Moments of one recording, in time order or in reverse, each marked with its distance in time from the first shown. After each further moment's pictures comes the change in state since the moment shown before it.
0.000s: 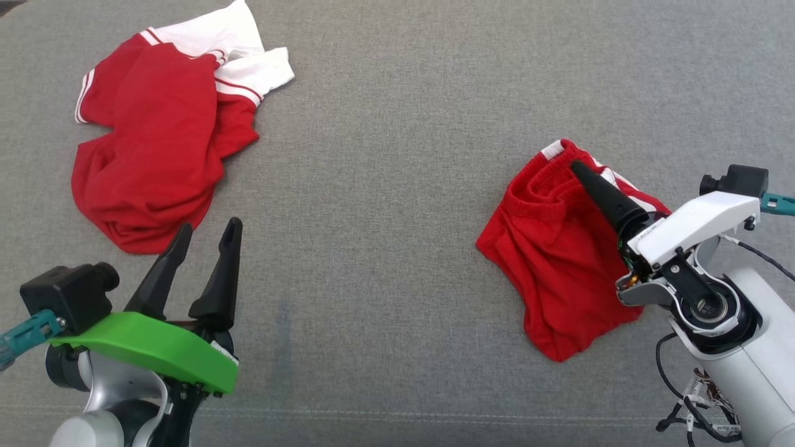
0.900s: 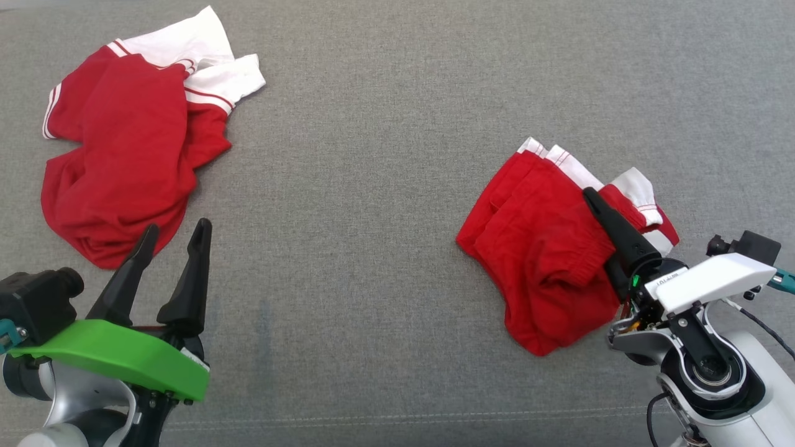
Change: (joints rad) left arm 0.033 0.049 0.049 -0.059 0.008 0.012 0.028; right arm 0.229 0.093 -0.111 -0.232 0.134 0.000 -0.116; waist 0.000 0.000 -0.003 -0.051
